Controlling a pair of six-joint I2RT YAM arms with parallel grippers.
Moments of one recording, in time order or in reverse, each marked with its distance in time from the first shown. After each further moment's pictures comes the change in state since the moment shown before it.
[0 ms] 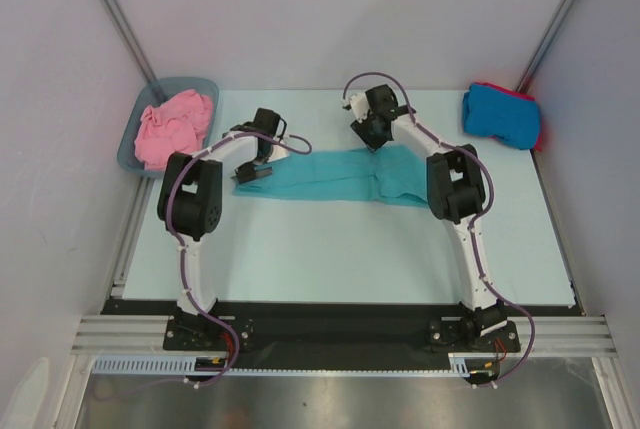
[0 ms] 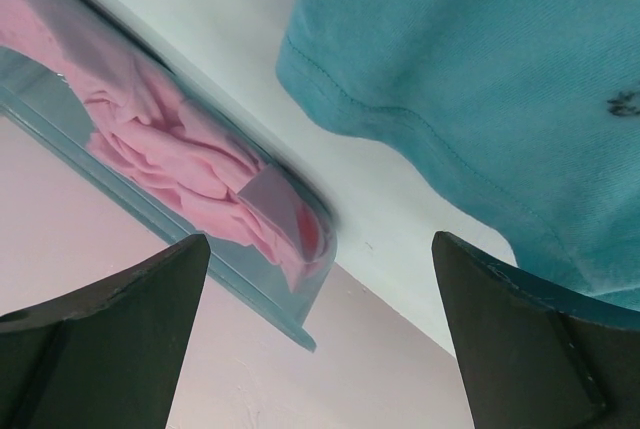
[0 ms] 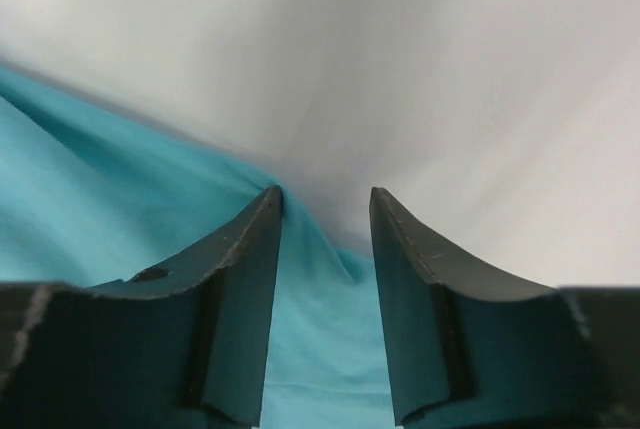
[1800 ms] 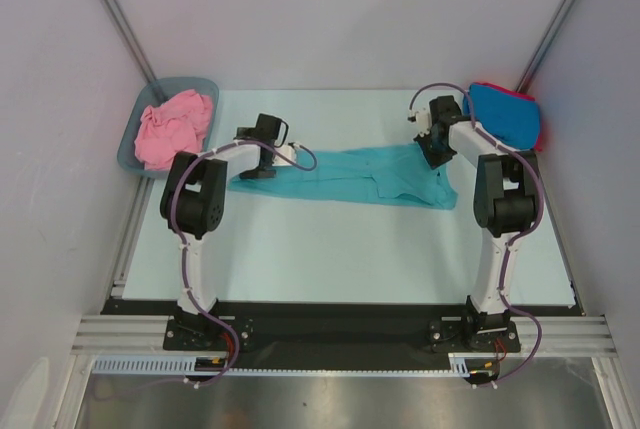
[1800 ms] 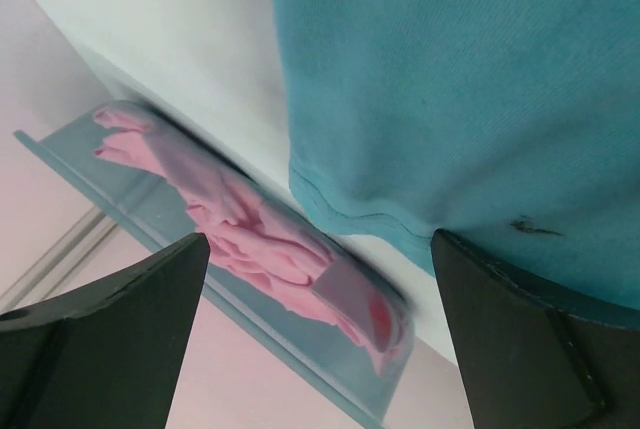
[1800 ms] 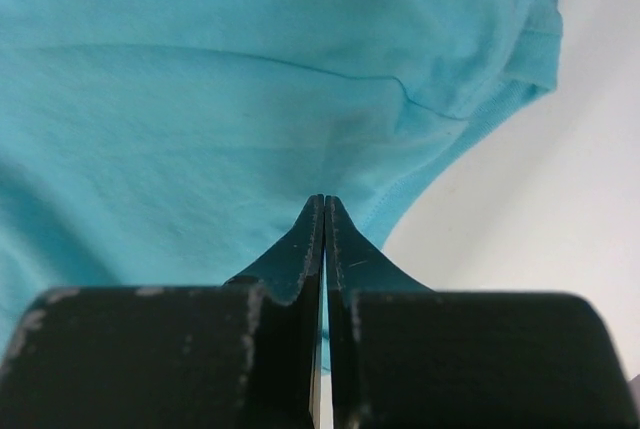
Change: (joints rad) left arm 0.000 0.023 -0.087 0.276 0.100 0.314; right arm -0.257 -0.350 -0.483 -0.060 0.032 0.062
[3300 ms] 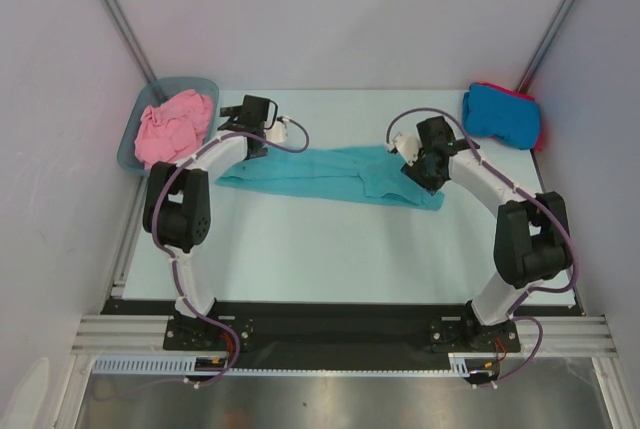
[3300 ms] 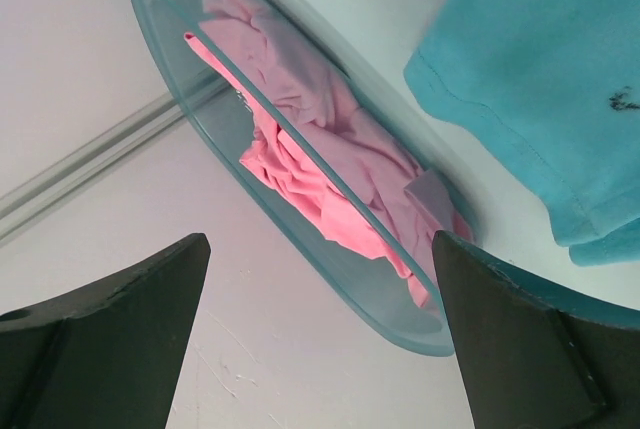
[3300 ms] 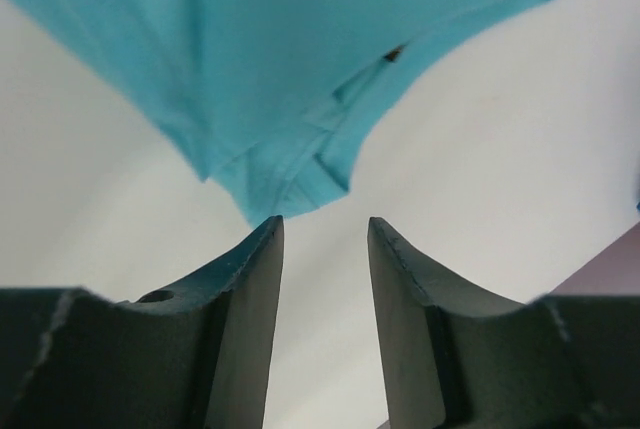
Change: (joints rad) left arm 0.020 -0.160 0.032 -0.018 -0.070 -0.039; right arm 0.137 -0.409 -0.337 -0.038 0.072 -0.278
